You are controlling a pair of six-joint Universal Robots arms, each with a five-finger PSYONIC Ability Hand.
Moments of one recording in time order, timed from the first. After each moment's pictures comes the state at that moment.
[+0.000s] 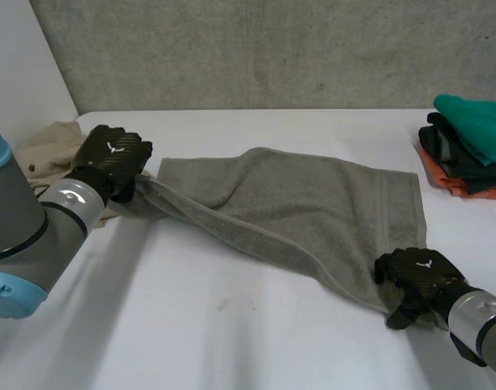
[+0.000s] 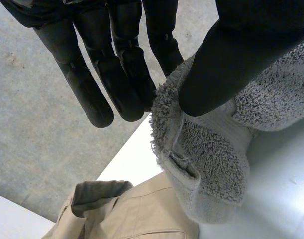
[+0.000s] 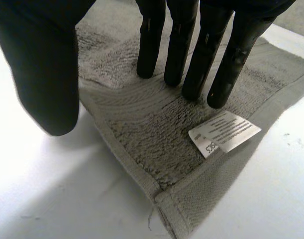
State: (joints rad) left arm 4.41 -1.84 -1.61 3.34 -1.45 3.71; right arm 1.62 -1.34 2.09 -0.15 1.19 2.74; left_hand 1.13 1.20 1.19 1.20 1.00; right_hand 0.55 0.65 0.65 0.65 0.45
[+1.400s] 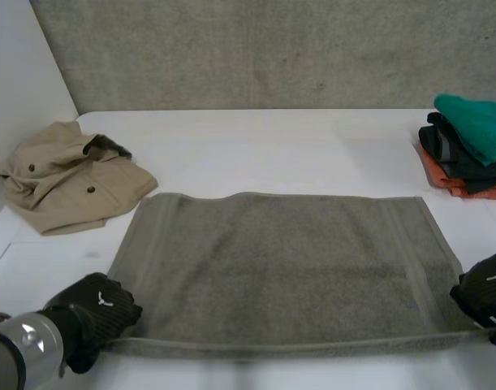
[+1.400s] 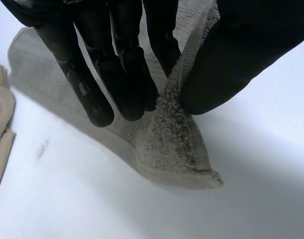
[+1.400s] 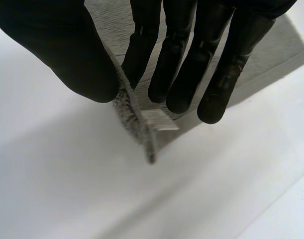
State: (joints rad) left arm 4.44 -1.56 -1.98 2.74 -1.44 4.03; right arm 1.37 -1.54 1.86 0.69 1.23 1.90; left_hand 1.13 1.20 1.19 1.20 1.00; right_hand 0.99 1.17 1.18 1.19 1.00
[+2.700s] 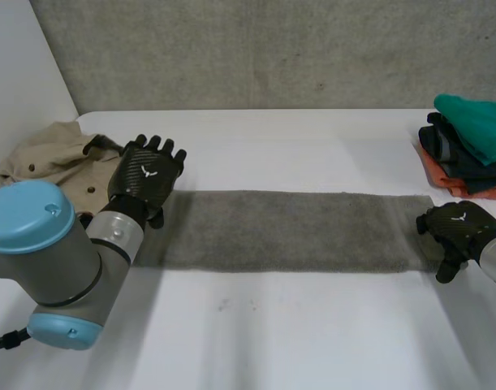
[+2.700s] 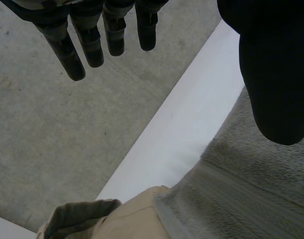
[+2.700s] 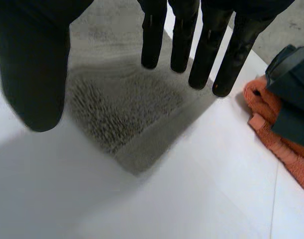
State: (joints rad) left arm 4.27 -1.93 -1.73 3.64 -1.57 3.76; right arm 1.50 -1.16 1.75 -0.06 1.21 2.42; left_hand 0.20 0.20 0.21 0.20 0.05; right_hand 0.39 0.45 0.46 0.46 0.27
